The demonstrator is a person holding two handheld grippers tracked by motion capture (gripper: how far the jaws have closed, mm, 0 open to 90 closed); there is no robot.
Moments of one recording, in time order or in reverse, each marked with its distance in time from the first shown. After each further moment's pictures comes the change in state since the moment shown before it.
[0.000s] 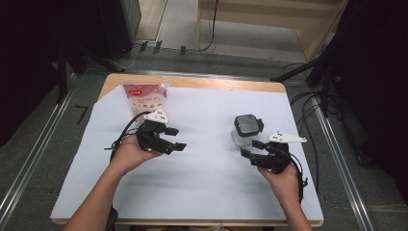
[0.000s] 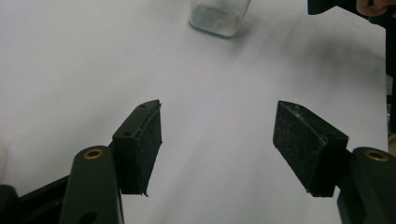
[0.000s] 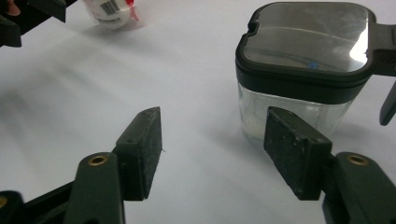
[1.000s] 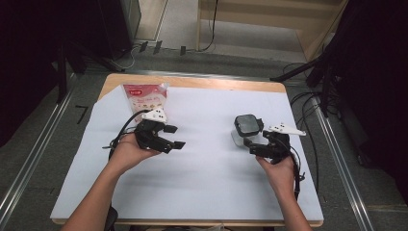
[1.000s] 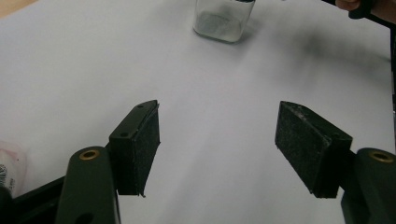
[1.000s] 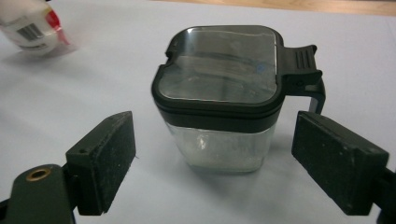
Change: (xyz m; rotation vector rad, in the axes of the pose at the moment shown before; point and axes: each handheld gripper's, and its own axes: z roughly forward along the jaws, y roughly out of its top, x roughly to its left) left arm 0.000 0.003 -0.005 -0.004 0.026 0.033; right arm -0.018 0.012 0.017 -0.037 -0.205 0.073
